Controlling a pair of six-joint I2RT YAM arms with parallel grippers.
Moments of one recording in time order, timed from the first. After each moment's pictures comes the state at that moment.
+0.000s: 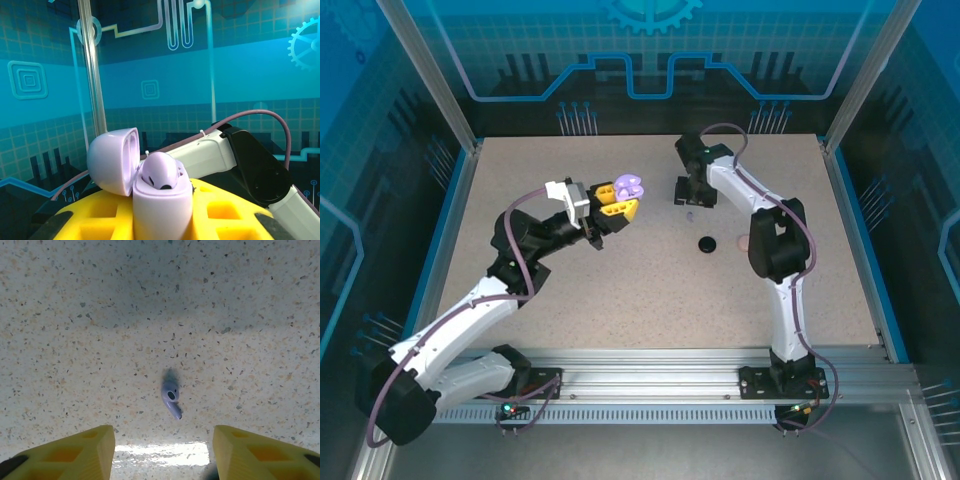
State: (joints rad) left arm -0.53 1.04 0.80 0.65 0.59 -0.14; right arm 0.39 2.23 1.96 -1.03 0.08 0.51
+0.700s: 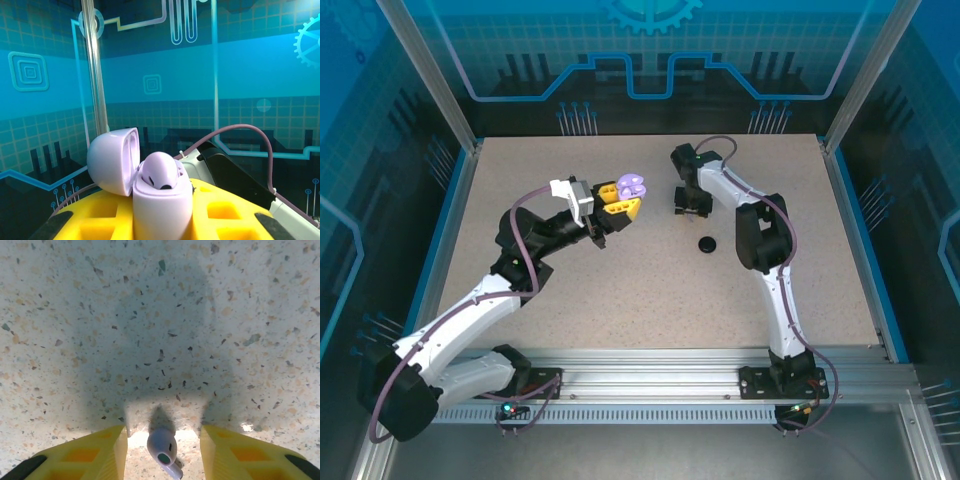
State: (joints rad) left arm -0.53 1.06 0.80 0.65 0.58 -0.14; right arm 0.38 2.41 2.07 -1.07 0.08 0.56
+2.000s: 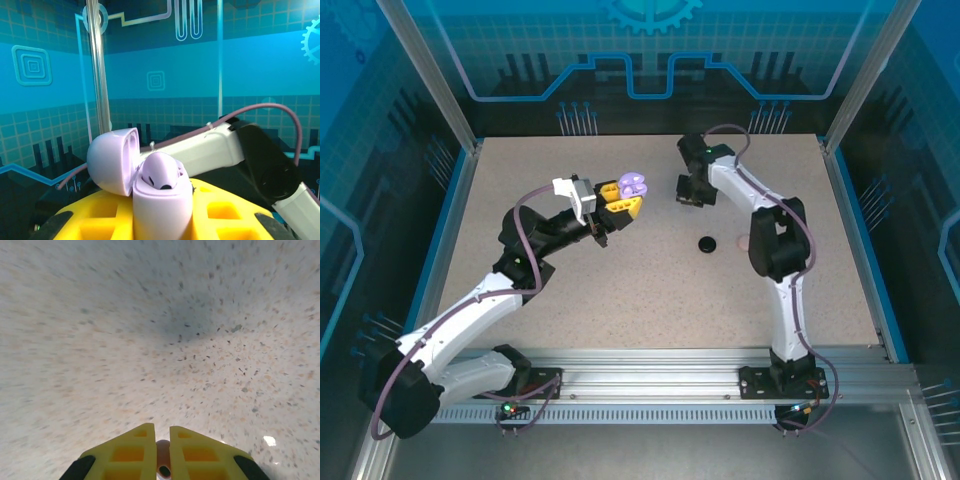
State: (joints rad) left arm -0.53 1.08 0.80 0.65 0.57 -0.14; right arm 0.37 2.20 1.96 -1.00 0.02 0.58
